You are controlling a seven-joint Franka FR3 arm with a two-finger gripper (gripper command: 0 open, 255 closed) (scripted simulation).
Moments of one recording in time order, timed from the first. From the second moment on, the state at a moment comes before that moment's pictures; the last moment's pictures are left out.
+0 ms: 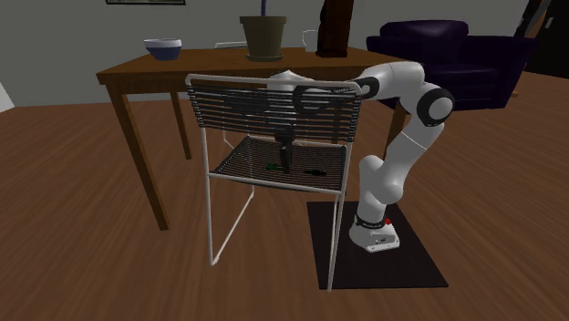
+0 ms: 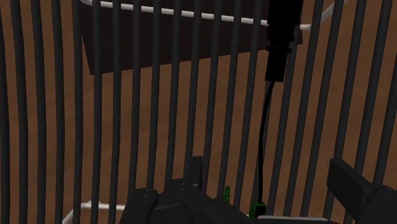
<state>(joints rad) 0.03 -0.53 -0.04 -2.25 0.10 1.62 0.12</state>
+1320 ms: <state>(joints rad) 0.03 -0.52 -0.05 -2.15 0.10 1.53 0.12</state>
